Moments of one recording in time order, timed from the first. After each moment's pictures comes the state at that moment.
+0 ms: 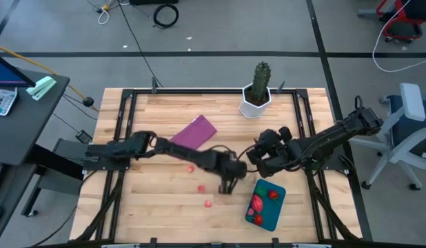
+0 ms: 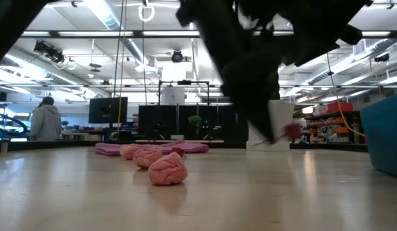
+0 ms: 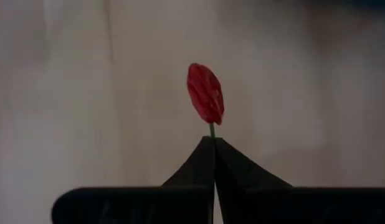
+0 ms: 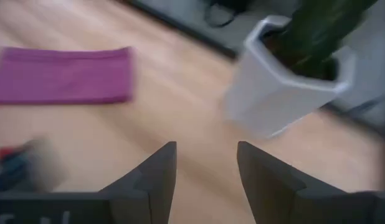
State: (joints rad) left arm -0.22 2.30 1.85 -0.62 -0.09 0.00; right arm 0.36 1.38 1.02 -1.04 0.95 1.21
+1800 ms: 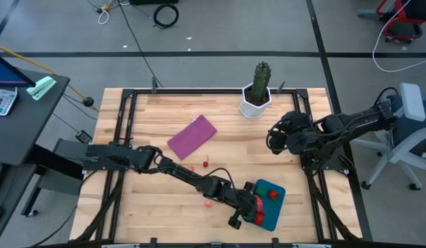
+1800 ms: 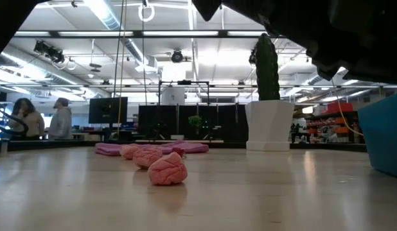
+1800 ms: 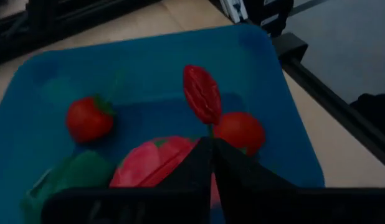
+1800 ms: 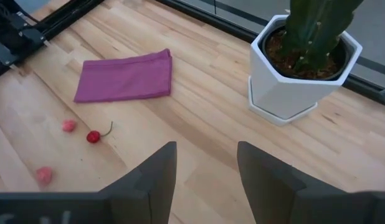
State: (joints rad) left arm -0.37 2.44 1.96 -0.10 0.00 0.14; right arm 0.32 1.03 1.15 -1.18 0.70 1.08
